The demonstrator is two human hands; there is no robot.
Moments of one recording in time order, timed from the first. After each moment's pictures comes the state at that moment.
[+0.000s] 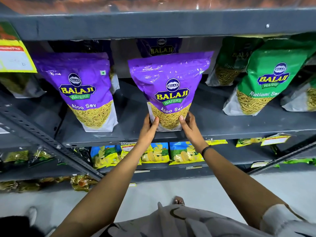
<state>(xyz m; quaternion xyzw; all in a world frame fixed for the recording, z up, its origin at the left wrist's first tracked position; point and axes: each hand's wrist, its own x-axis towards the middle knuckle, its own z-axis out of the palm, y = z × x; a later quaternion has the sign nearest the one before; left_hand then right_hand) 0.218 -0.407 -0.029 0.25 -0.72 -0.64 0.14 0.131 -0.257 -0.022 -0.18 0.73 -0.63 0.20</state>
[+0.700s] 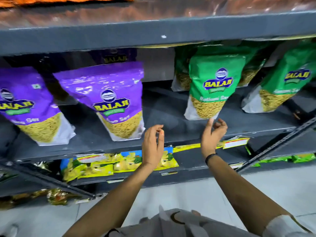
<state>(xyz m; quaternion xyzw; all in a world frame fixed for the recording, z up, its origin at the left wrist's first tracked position) 0.145 -0.239 -0.037 0.16 -0.82 -0.45 0.33 0.030 -0.099 -0.027 0.08 0.72 -0.67 -0.13</state>
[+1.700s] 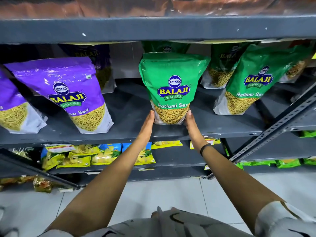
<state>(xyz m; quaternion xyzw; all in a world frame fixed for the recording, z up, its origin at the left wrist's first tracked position) 0.050 -0.166 -0.016 0.28 -0.67 -0.68 0.07 -0.027 -0.010 -0.010 -0.15 0.71 -0.64 0.25</state>
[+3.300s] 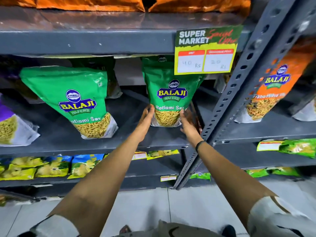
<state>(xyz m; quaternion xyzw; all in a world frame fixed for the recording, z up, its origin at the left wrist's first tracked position) -0.148 0.032 0.003 0.23 -0.66 -0.71 0.12 -0.208 0.189 0.016 -0.06 0.73 -0.63 0.27</state>
